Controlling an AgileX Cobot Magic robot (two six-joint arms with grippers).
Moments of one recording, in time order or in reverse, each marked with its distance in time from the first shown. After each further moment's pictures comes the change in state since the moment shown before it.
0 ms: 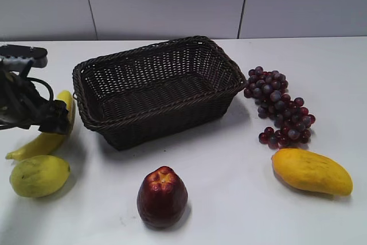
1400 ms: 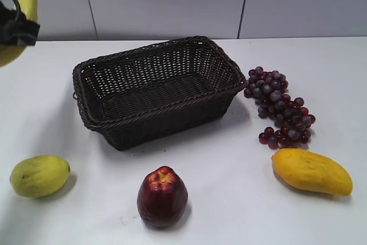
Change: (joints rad) left arm 0.054 -0.195 -0.243 0.099 0.071 0.001; right arm 0.000 0.000 0.000 0.000 0.000 0.000
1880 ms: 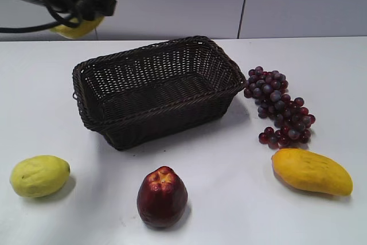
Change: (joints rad) left arm -0.302 0.069 -0.096 0.000 -0.163 0.001; right arm 0.000 0.000 0.000 0.000 0.000 0.000
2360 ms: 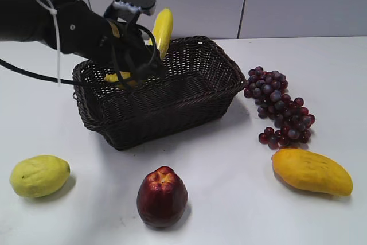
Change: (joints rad) left arm -0.112 0.245 0.000 0.003 -0.094 0.000; right arm 0.000 0.000 0.000 0.000 0.000 0.000
